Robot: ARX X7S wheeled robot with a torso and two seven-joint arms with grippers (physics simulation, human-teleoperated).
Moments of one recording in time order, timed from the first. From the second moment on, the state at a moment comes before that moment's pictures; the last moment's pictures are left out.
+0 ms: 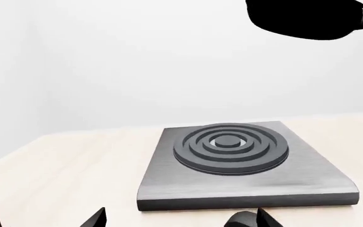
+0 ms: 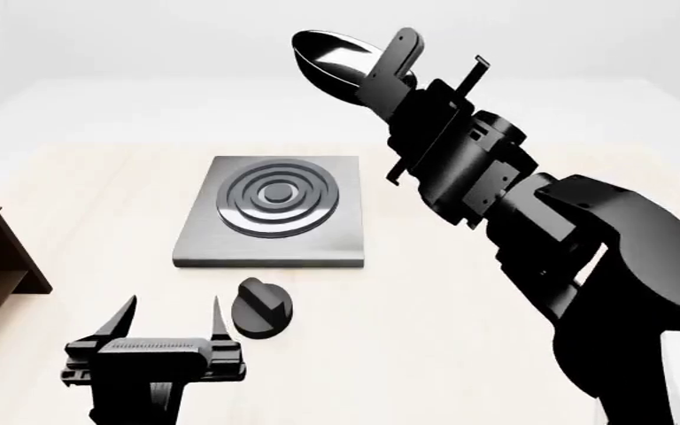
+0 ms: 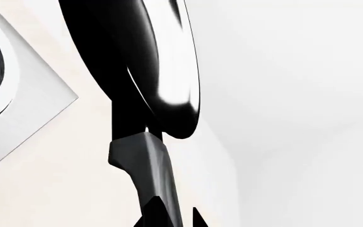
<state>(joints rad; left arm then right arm) 0.03 -0.38 0.22 0.32 -0.25 -0.15 -0.37 1.59 0.04 -1.54 1.03 0.67 0.62 0.13</state>
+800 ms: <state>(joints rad) 0.06 -0.38 0.23 0.32 -0.24 -0.06 -0.37 1.54 0.02 -1.58 0.90 0.70 0.60 0.21</state>
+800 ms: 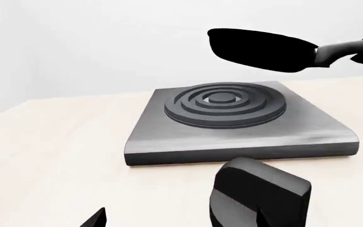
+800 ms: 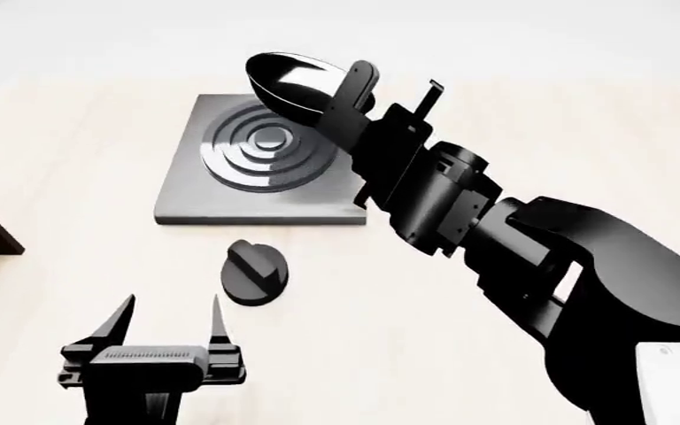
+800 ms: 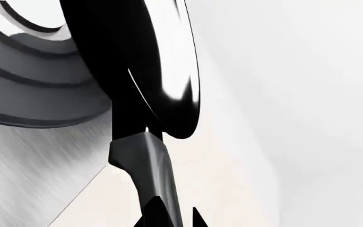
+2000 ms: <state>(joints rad) 0.05 -0.40 0.24 0.30 -0.26 -0.06 -0.37 1.46 0.02 -1.60 0.73 0.65 0.61 0.36</state>
